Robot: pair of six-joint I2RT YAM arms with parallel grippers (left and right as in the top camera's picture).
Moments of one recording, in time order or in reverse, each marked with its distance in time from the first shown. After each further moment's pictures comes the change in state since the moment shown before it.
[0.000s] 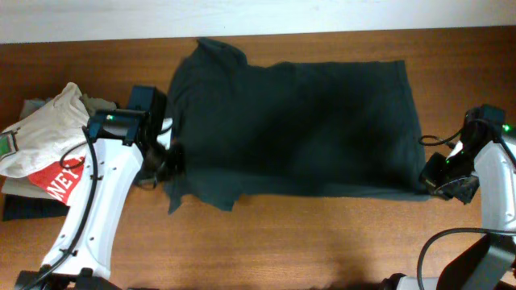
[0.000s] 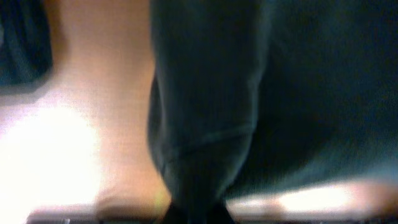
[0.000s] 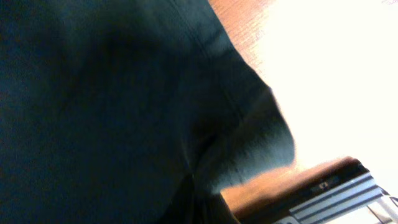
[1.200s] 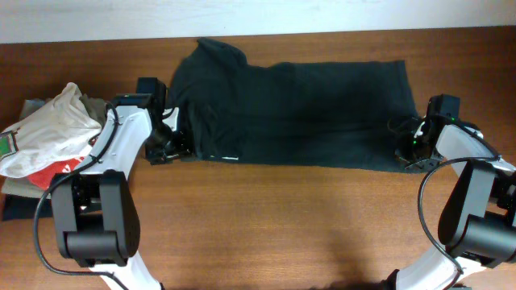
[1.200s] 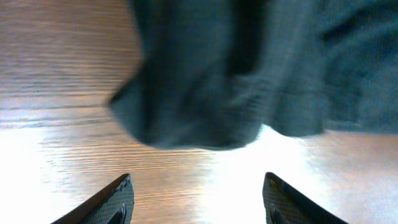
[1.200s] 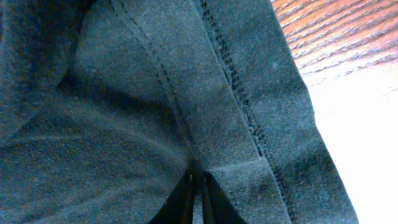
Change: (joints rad) left arm 0.091 0.394 0.023 0.319 0.158 0.080; right arm 0.112 0.347 -0.065 0.617 -0.023 -0.049
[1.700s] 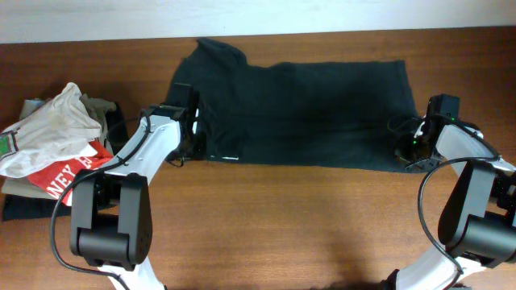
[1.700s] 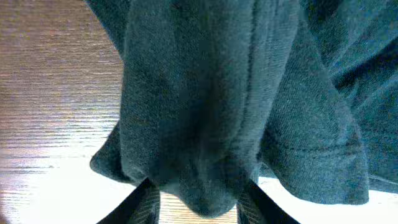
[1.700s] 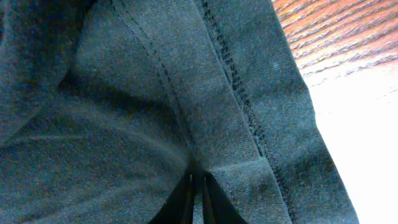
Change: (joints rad) left arm -0.152 -0.009 -0.101 0.218 -0.296 -0.023; right arm 0.000 0.000 0.000 -0.001 0.000 -0.002
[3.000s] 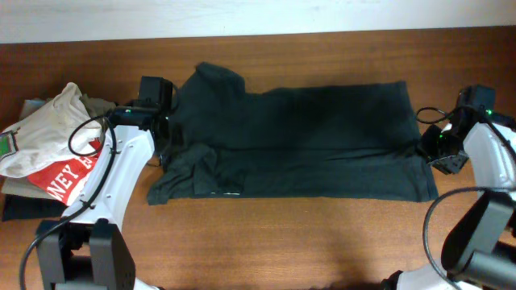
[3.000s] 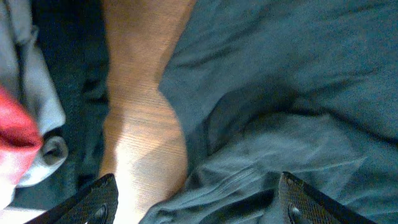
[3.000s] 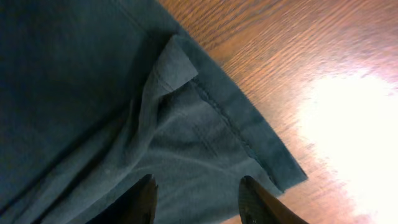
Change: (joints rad) left arm 0.077 -0.230 -0.007 -0.085 -0.100 -0.091; right arm -0.076 -0.149 0.120 -0.286 -0.002 0.112
